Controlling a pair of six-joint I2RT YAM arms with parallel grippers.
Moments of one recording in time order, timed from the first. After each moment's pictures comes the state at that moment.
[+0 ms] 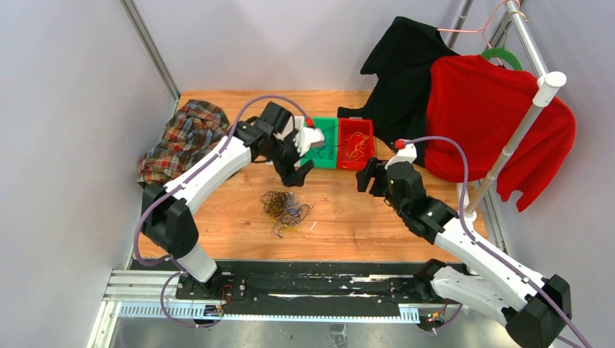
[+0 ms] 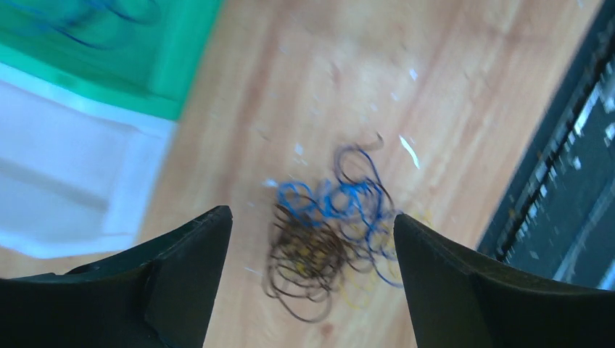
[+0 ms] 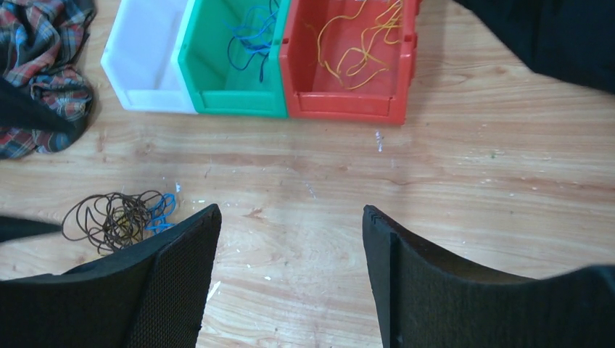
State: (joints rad) left arm -0.56 1.64 1.51 -0.83 0.42 0.49; right arm 0.67 0.88 0.69 -0.22 0.38 0.49
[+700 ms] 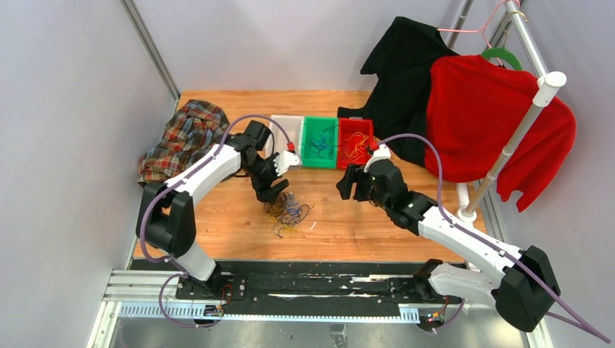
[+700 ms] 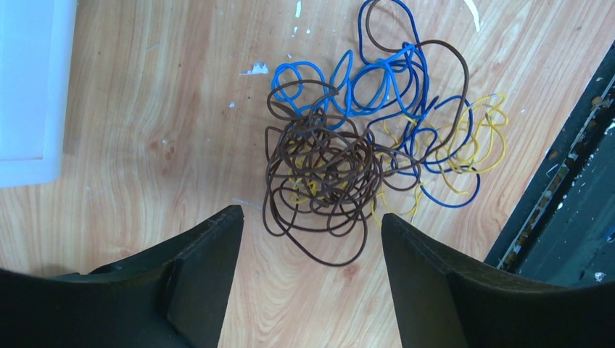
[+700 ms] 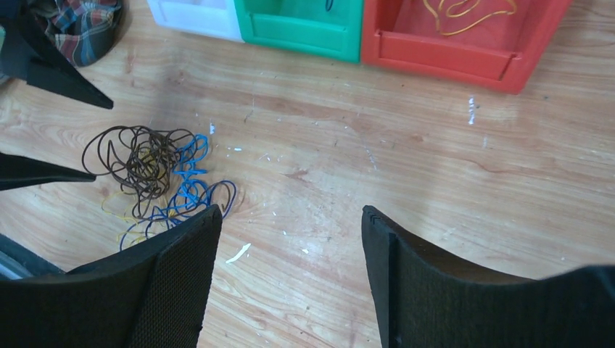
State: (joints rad) left arm -0.40 1.59 1.20 -0.91 0.43 0.80; right arm 0.71 1.06 0.69 -0.13 0.17 0.49
